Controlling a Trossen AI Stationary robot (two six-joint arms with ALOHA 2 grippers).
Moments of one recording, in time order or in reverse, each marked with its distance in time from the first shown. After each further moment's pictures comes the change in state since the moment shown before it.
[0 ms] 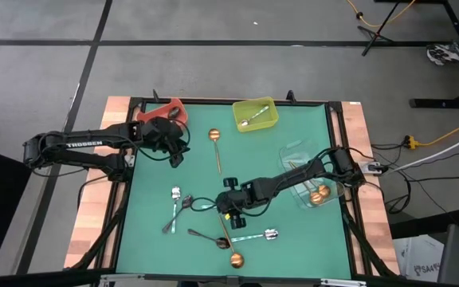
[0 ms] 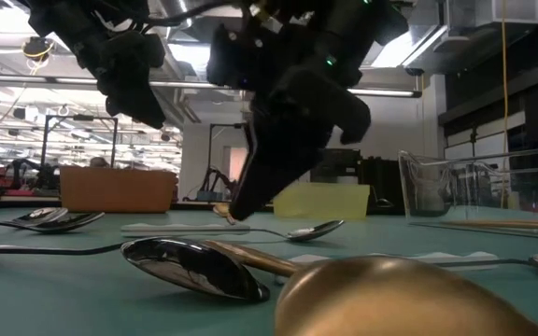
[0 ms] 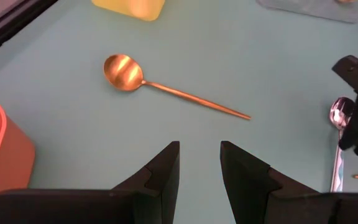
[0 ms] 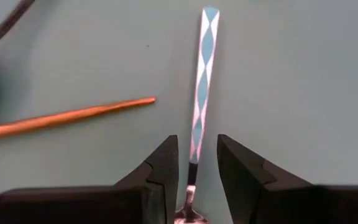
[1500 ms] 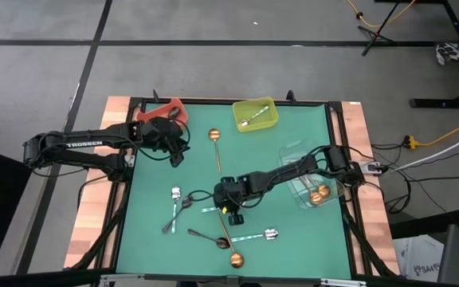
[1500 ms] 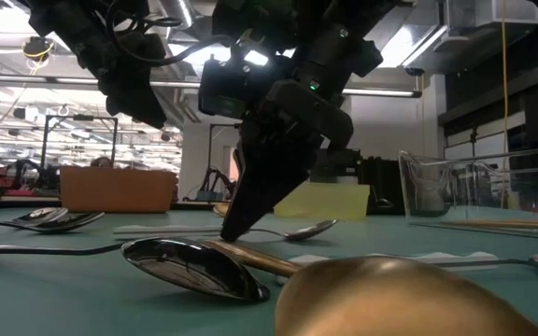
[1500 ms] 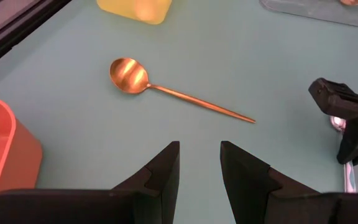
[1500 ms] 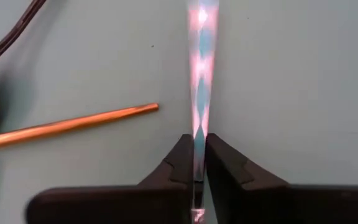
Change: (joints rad) left arm 0.000 0.000 0.000 0.006 -0.023 0.001; right arm -0.061 0.057 0.001 0.046 -0.198 0.001
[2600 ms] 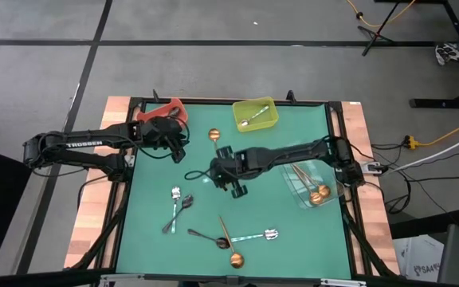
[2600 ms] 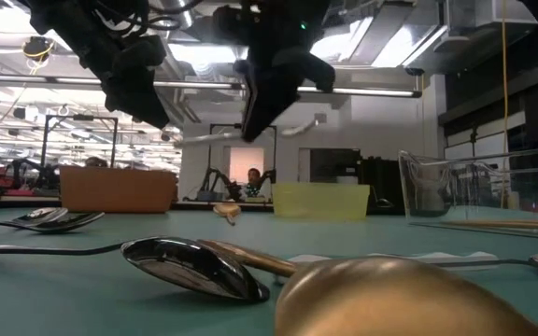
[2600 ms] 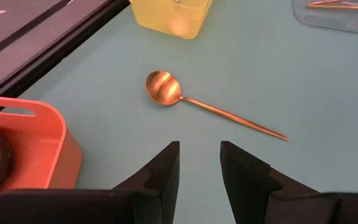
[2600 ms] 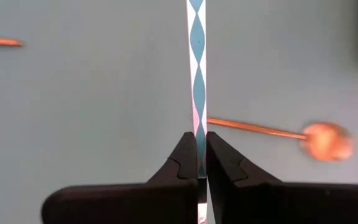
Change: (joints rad) left arm 0.000 0.000 0.000 0.017 -0.134 -0.002; right arm -0.116 -0.078 0.331 -0.515 0.316 -0.424
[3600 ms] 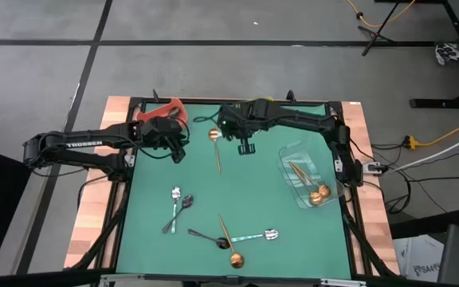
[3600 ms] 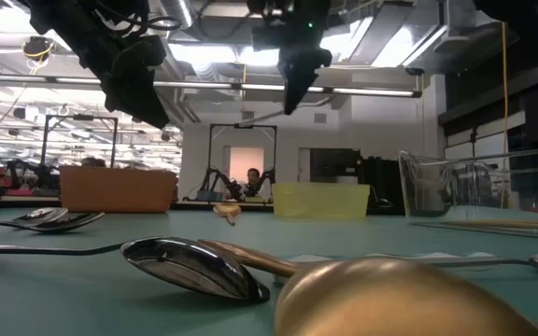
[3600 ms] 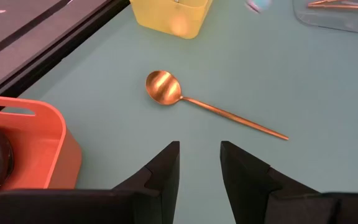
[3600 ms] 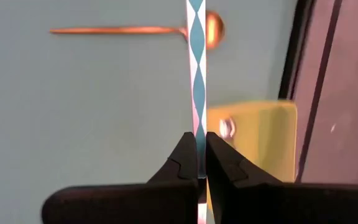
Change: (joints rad) left arm 0.000 0.000 0.000 -0.001 0.000 0.000; right arm -0.281 0.000 0.320 -0.438 0.042 0.032
